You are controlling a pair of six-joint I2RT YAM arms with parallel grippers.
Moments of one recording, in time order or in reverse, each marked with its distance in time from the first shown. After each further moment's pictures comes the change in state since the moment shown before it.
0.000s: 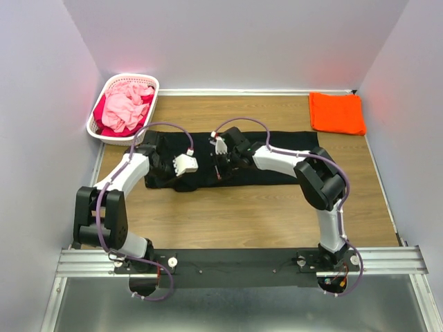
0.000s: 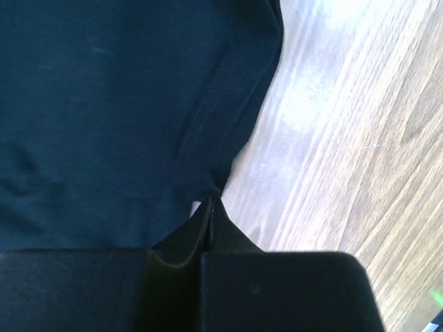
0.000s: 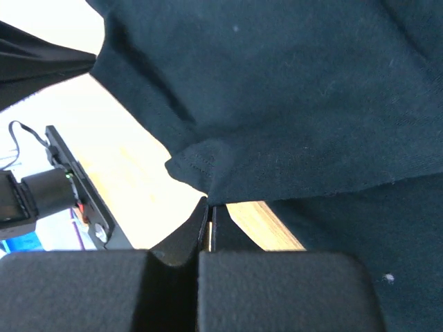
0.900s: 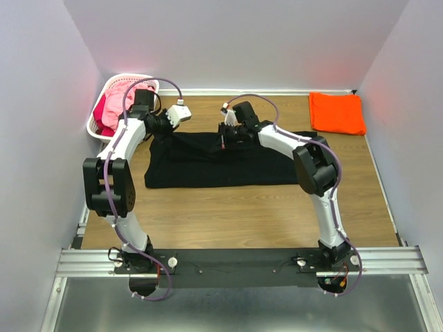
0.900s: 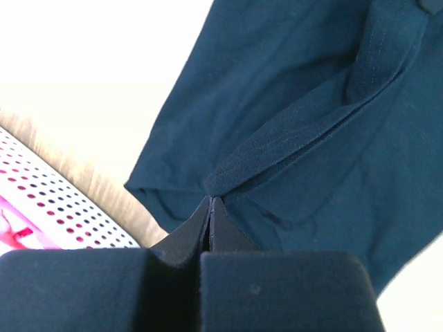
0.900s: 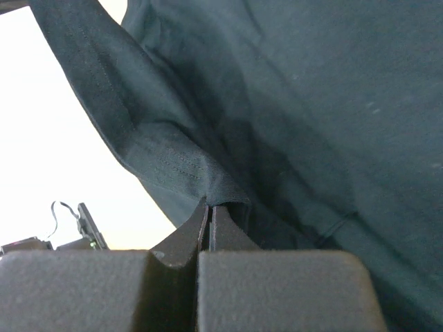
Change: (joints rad) left arm 0.102 0.284 0.525 0.116 0.034 -0.137; right arm -0.173 0.179 0.319 -0.004 -0.070 0.025
